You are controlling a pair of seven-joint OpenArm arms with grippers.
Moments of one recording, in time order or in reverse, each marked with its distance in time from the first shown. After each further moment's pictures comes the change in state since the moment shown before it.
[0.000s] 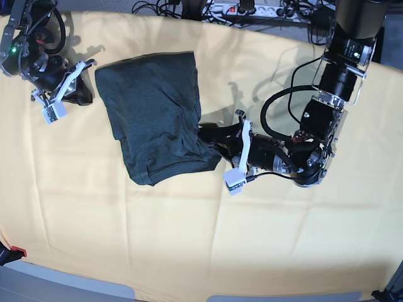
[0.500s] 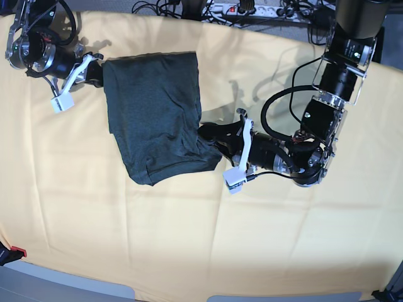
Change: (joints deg) left arm 0.0 -0.2 0.0 0.0 -1.9 0.0 1.2; right arm -0.4 -0.3 -2.1 -6.3 21.5 2.2 -16.3
